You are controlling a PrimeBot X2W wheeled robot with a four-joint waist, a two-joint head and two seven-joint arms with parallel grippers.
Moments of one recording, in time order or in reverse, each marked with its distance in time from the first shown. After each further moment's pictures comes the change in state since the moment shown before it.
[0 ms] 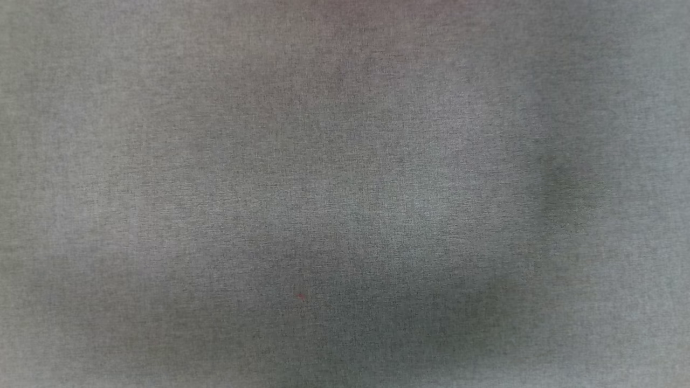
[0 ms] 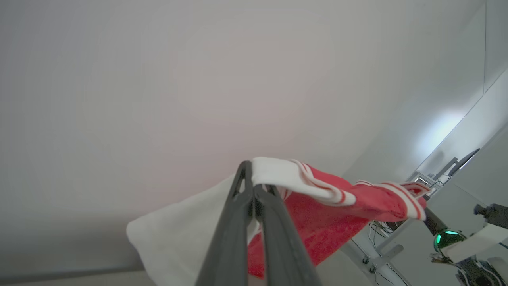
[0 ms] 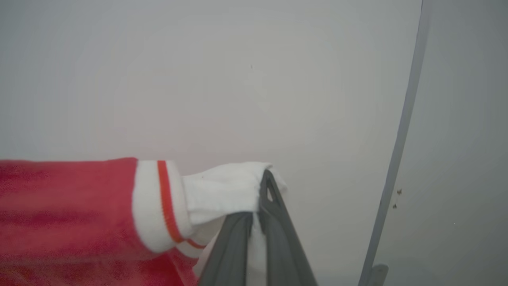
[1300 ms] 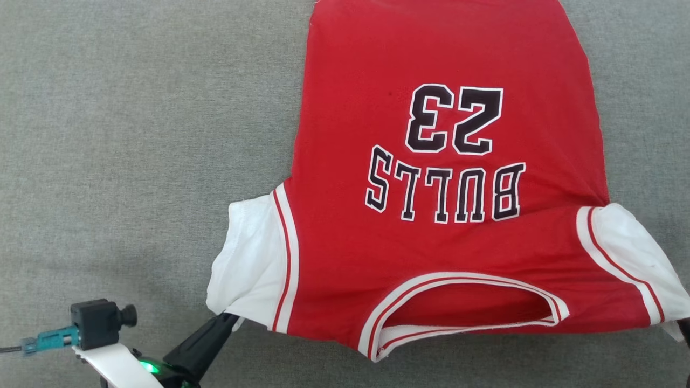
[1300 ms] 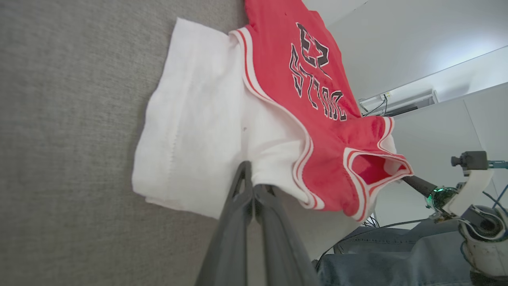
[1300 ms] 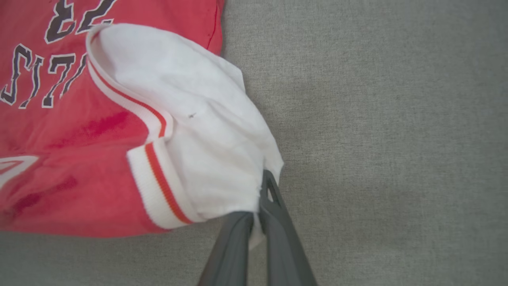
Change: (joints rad) left arm 1.243 0.116 0.026 -0.593 0.188 0.000 -0.119; right arm 1.593 0.027 -0.242 -1.135 0.285 -0.001 0.683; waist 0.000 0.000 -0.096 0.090
